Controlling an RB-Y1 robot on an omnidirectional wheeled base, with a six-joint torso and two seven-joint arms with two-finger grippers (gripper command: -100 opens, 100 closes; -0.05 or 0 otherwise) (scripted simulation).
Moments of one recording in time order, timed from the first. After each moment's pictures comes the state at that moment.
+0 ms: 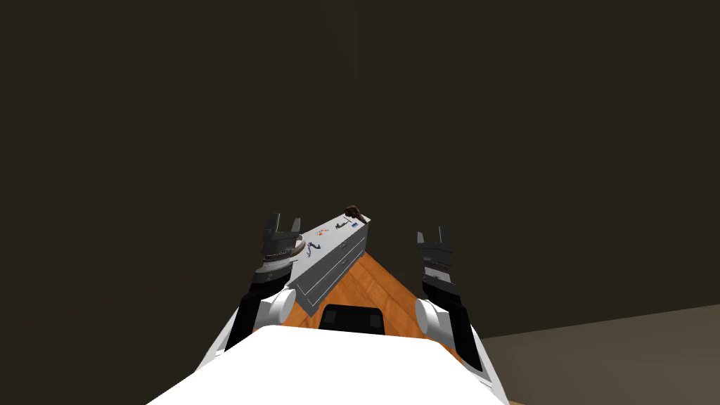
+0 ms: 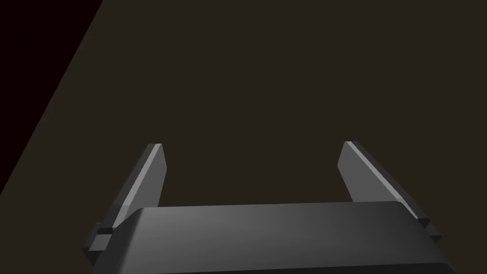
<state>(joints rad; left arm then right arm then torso) 0.52 0.01 -0.01 -2.21 0.06 -0.61 0.02 0.52 0.04 -0.06 -2.22 -0.06 -0.39 -0.16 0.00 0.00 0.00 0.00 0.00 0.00</state>
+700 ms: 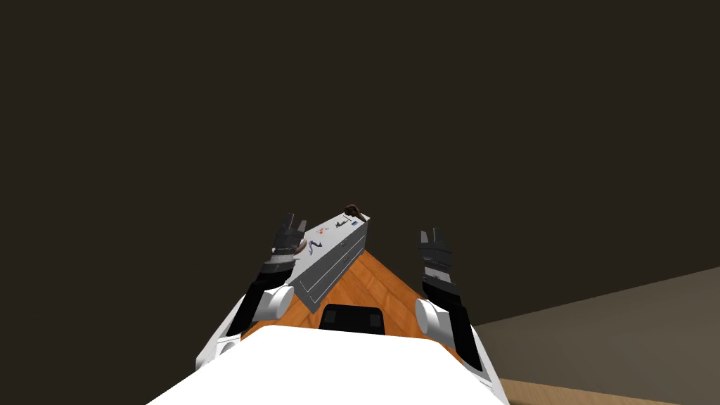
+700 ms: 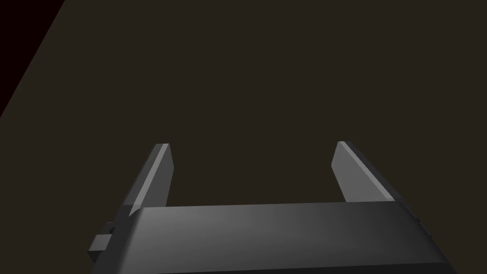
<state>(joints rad) 0.46 0.11 0.00 -2.16 0.12 -0.46 -0.02 0.51 0.04 -0.06 -2.22 -0.06 -0.39 -0.16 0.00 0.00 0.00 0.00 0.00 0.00</state>
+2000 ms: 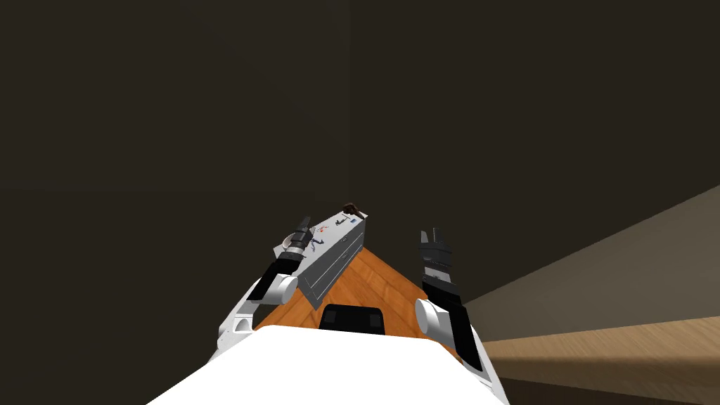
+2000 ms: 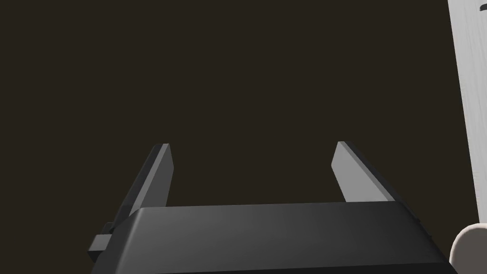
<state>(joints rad) 0.34 0.20 0.00 -2.04 0.22 -0.14 -0.07 0.51 0.04 -0.06 -2.22 -0.06 -0.39 -0.16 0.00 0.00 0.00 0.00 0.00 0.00</state>
